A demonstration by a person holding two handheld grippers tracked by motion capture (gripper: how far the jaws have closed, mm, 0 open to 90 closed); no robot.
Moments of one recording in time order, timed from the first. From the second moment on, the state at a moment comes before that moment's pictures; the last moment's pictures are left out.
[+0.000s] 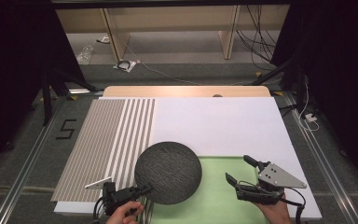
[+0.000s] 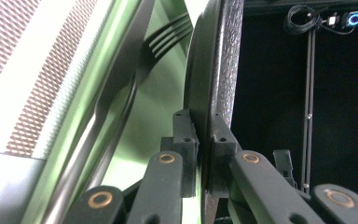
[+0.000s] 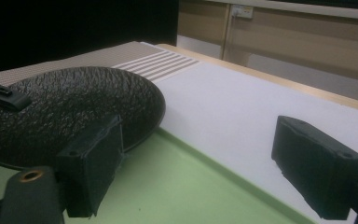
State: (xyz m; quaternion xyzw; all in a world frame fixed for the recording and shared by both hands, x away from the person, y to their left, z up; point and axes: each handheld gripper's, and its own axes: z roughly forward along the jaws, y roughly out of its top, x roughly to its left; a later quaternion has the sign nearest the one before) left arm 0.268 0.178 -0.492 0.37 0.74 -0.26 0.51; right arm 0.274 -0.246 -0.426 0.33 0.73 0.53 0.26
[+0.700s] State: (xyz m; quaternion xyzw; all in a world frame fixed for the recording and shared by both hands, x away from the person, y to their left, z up) left arm 0.278 0.157 -0.494 0.42 0.72 -0.27 0.49; right arm 0.275 -0.246 -0.427 0.33 0.73 0.53 0.26
